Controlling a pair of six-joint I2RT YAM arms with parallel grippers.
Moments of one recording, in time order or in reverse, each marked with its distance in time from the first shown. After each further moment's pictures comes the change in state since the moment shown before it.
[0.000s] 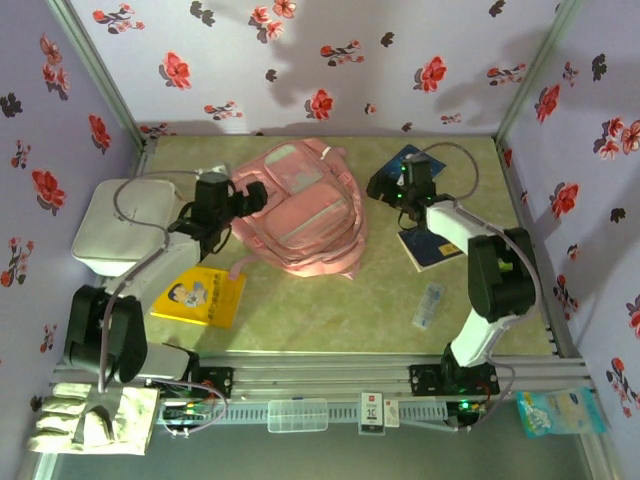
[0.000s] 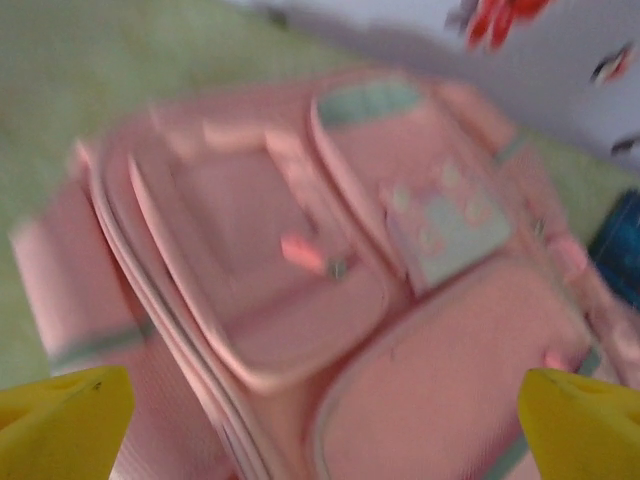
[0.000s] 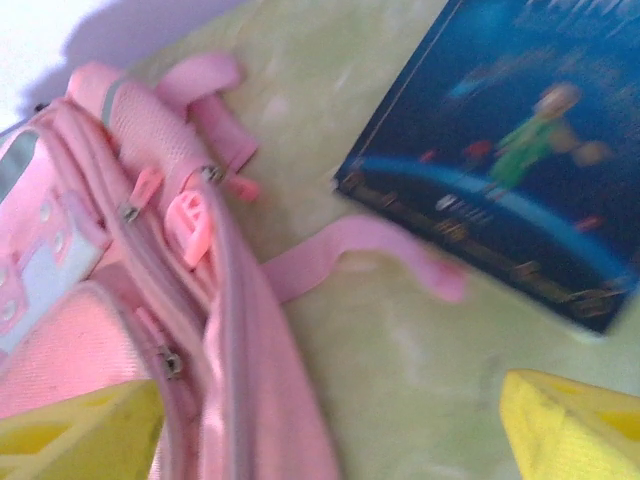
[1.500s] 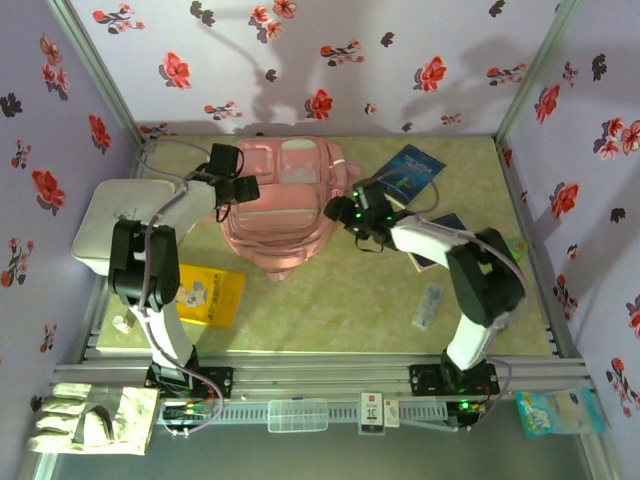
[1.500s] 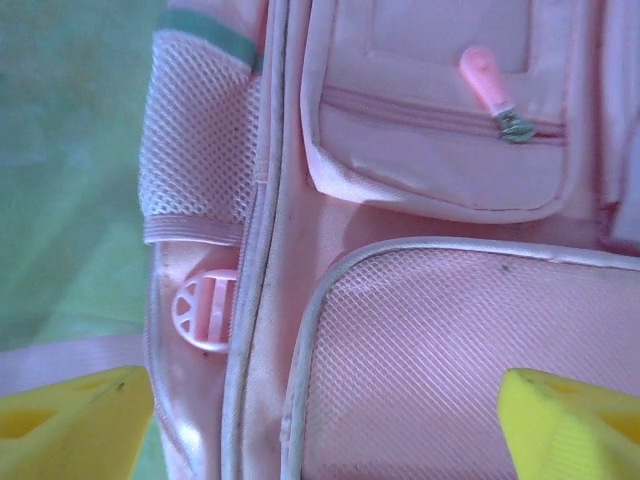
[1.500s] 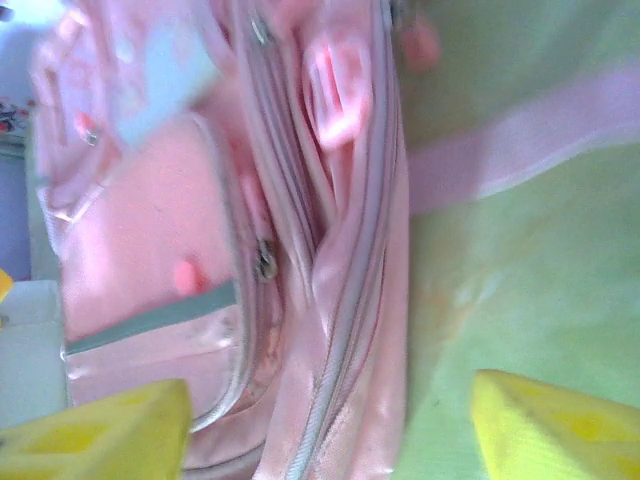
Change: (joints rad) left arm 0.103 0.410 0.477 -0.396 -0.085 0.203; right arm 0.267 -0.080 -0.087 0.027 0.061 0.385
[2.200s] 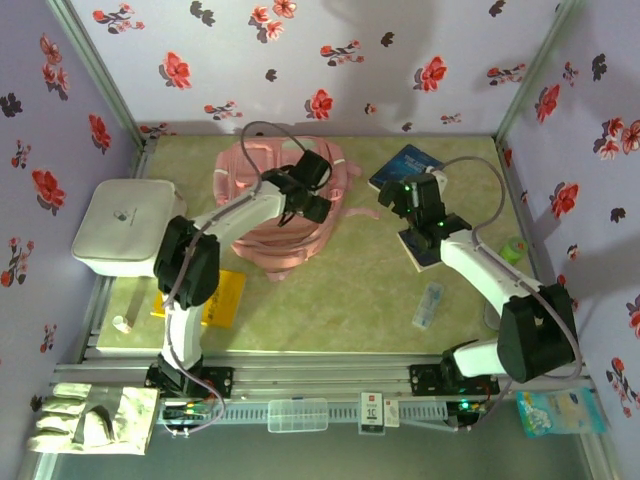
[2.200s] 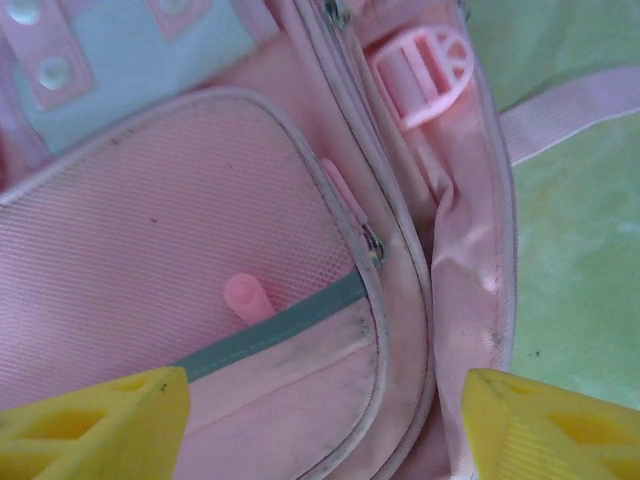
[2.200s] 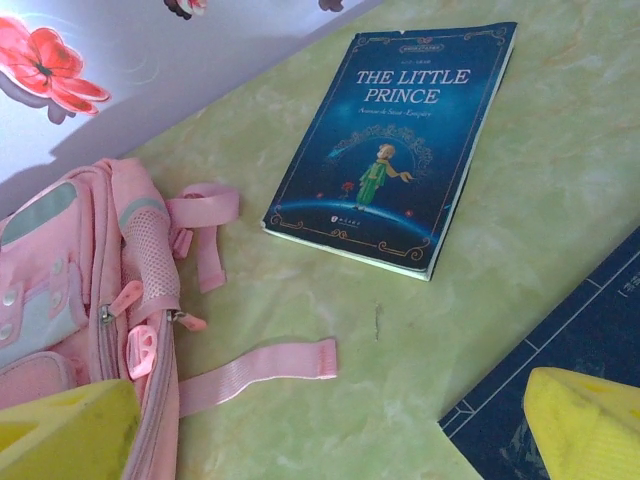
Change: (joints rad) left arm -0.433 0.197 0.316 -0.256 -0.051 0.217; right arm -0.180 -0.325 -0.118 -0.141 0.329 -0.260
